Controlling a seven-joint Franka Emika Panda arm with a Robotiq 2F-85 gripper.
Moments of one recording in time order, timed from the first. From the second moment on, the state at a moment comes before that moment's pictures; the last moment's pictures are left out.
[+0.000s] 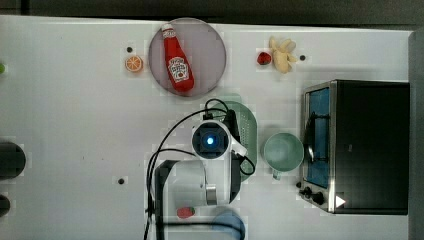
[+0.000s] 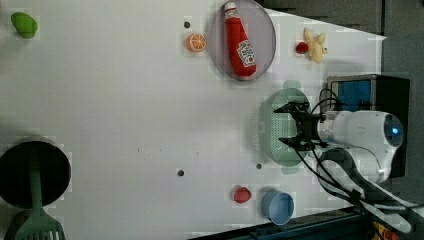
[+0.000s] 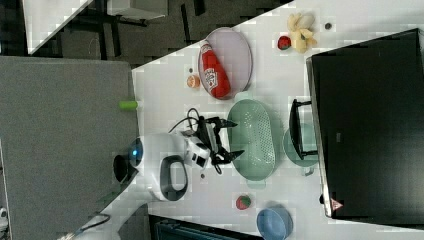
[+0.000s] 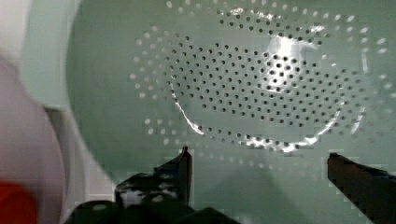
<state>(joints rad) 0.00 0.23 0.02 -2.47 -0.07 1.12 0.69</state>
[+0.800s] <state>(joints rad) 0.06 0.40 0.02 -2.48 -0.07 1.25 0.79</state>
